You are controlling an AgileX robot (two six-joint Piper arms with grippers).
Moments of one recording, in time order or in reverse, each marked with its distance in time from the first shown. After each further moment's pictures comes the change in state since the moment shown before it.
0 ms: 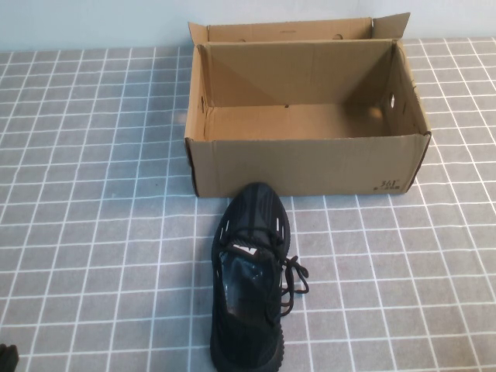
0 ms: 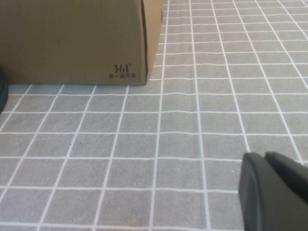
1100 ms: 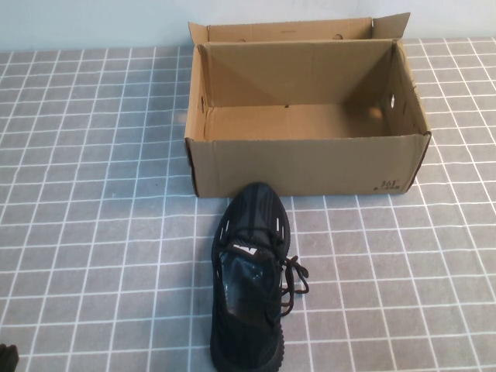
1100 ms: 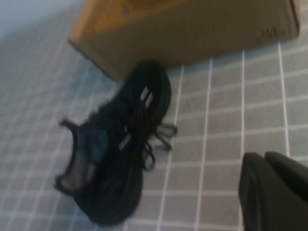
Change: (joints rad) right arm 0.000 0.388 -0.398 0.526 0.333 -0.023; left arm 0.000 0.000 0.000 0.000 0.000 0.000
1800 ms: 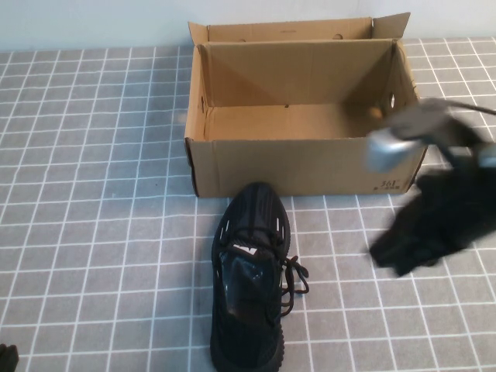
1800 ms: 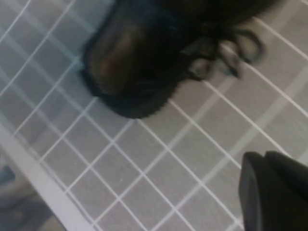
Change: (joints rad) right arm 0.415 0.971 -0.747 -0.317 0.384 -0.248; left arm 0.000 0.000 0.000 0.000 0.000 0.000
